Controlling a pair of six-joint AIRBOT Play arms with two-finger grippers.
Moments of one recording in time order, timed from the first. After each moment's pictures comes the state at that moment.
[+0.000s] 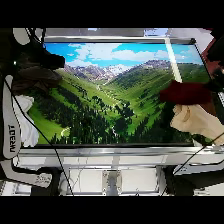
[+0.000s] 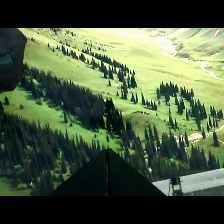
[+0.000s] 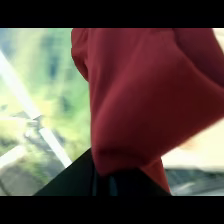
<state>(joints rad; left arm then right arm) -0.16 -1.55 2.00 1.57 -1.52 -1.47 -0.68 -1.55 1.80 -1.12 1.70 1.69</state>
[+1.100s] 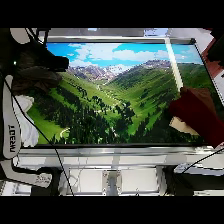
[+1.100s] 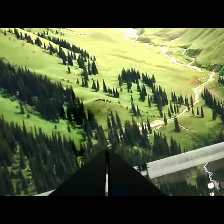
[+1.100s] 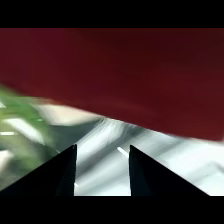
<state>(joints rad) -0.16 -1.55 2.00 1.42 -1.56 -1.50 -0.88 -1.44 1.59 -1.18 1.75 1.55</state>
